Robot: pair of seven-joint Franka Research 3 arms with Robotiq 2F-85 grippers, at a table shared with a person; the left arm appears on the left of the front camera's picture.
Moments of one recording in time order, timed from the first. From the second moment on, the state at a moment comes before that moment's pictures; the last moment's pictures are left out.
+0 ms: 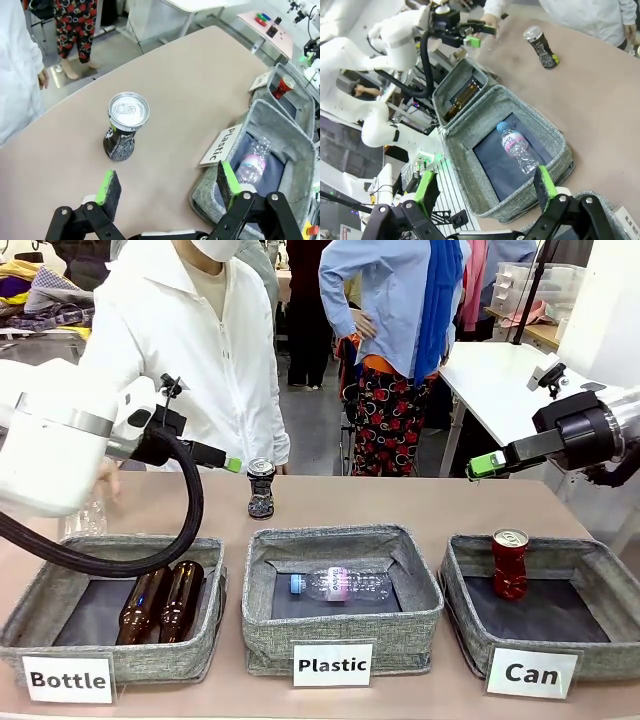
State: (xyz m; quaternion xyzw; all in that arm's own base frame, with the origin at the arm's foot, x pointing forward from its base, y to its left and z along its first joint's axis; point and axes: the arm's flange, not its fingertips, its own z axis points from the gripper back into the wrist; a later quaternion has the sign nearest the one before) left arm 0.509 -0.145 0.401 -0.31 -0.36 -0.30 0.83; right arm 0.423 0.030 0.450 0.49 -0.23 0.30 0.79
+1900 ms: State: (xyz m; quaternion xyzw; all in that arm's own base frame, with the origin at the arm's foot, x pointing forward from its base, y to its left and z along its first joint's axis) left arm 0.445 0.128 0.395 -0.54 -0.45 -0.32 0.63; right arm 0.422 0.030 0.449 0.49 -0.23 0.30 0.79
